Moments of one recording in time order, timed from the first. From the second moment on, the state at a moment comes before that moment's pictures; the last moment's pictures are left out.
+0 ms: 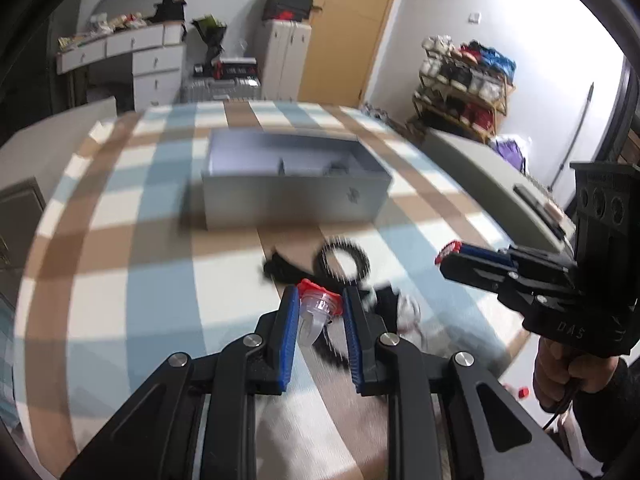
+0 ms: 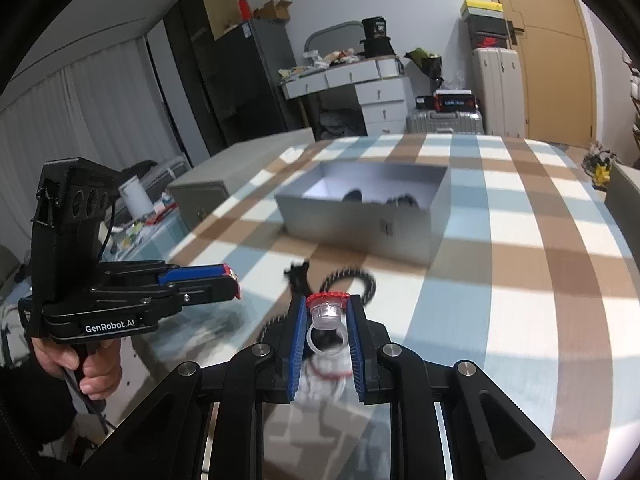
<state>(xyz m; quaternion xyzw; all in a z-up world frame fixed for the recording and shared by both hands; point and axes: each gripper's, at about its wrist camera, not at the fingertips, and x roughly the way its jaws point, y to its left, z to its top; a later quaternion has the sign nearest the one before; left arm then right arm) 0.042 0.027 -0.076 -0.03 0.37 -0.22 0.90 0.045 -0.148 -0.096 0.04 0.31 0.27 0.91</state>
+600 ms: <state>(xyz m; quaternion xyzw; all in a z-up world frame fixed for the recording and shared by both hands) 0.139 0.023 -0.049 -0.05 0.33 -0.21 0.92 0.147 -0.146 -0.048 0.05 0.26 0.29 0.92</state>
